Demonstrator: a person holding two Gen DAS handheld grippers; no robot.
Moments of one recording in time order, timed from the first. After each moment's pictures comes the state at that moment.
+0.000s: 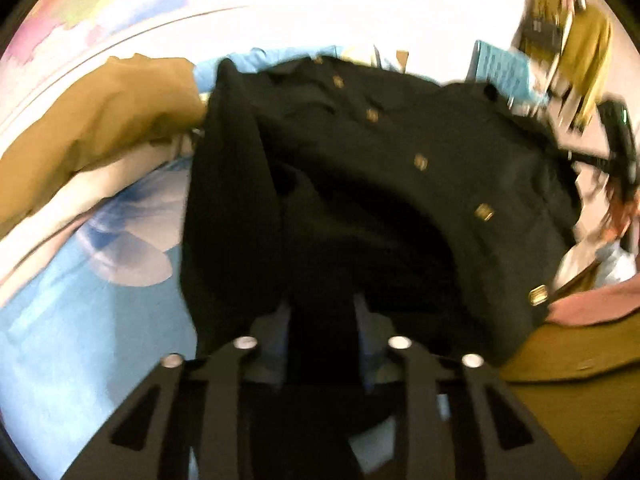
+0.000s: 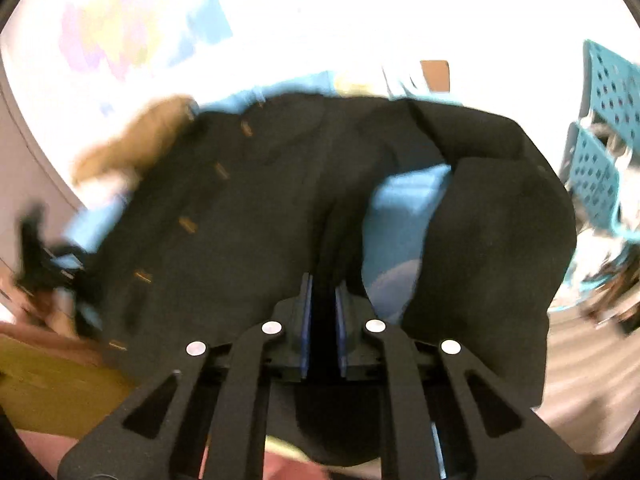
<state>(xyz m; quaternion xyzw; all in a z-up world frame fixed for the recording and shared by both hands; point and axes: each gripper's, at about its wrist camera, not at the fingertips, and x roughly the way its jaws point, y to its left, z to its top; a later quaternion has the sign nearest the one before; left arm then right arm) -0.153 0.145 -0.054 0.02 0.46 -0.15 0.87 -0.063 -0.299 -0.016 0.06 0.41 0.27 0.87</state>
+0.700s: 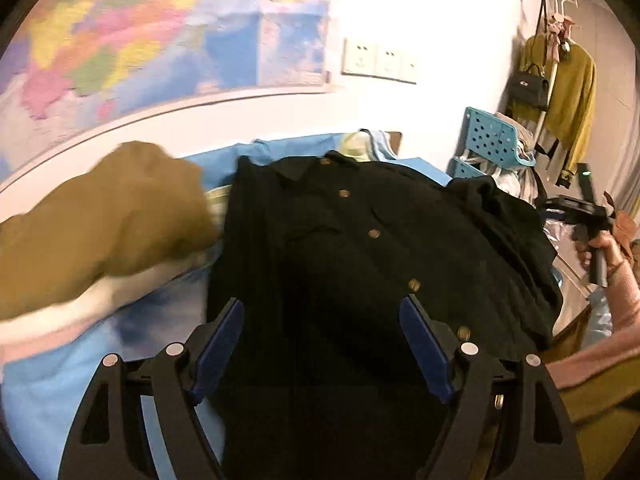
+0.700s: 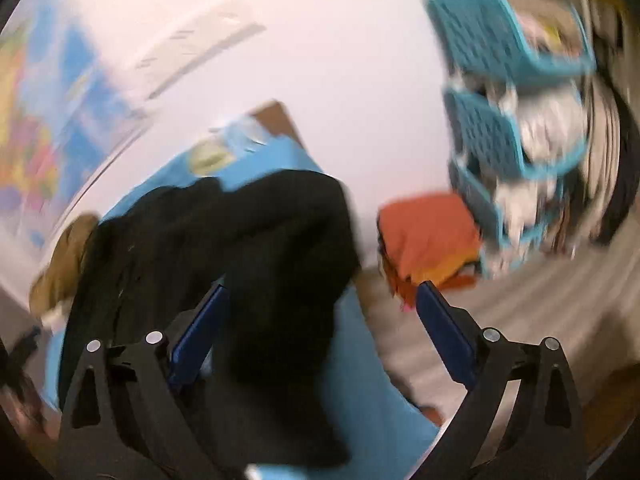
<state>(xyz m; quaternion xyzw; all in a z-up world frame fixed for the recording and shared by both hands) -0.107 0.130 0.006 0.02 0.36 -0.16 0.92 0.013 -0.444 -0.035 0.19 0.42 0.08 0.89</state>
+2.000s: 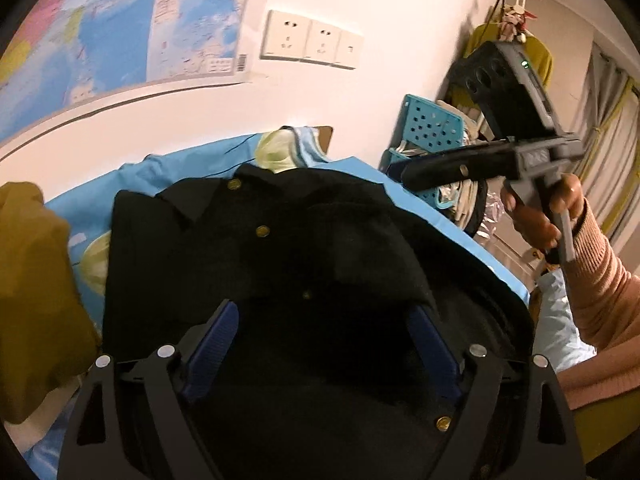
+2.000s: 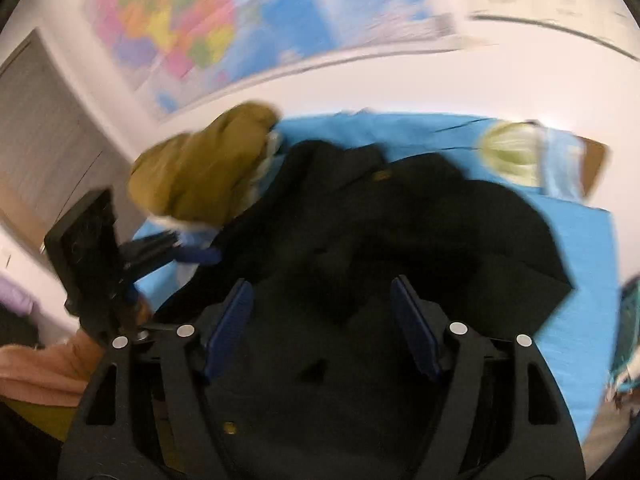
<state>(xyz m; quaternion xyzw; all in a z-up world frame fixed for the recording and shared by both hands) -0.006 0.085 -0.002 0.01 0.37 -0.31 0.87 0.100 -0.173 0.050 0.02 0.45 0.39 0.80</state>
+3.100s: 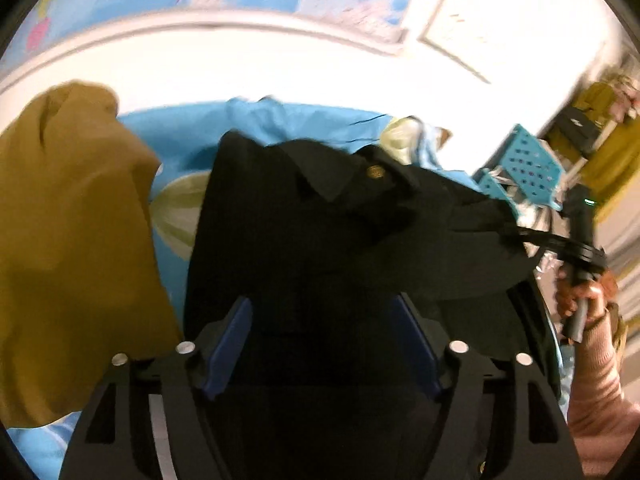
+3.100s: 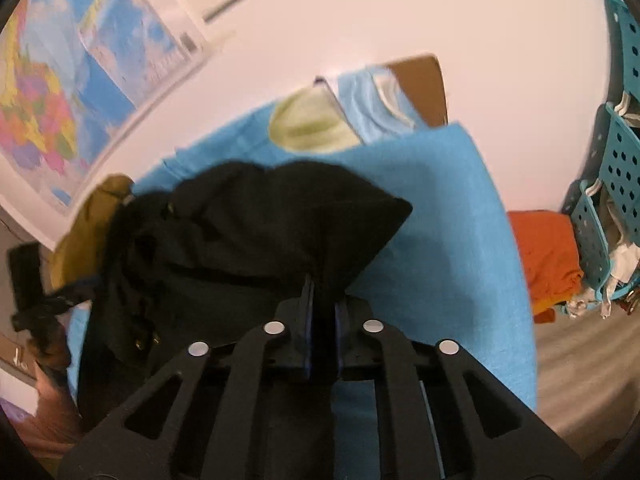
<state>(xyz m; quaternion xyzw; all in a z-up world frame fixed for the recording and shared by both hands) 0.058 0.150 -0.020 -0.08 0.46 -0.17 0.87 0.168 -0.290 -0.031 0.12 0.48 0.21 0.84</state>
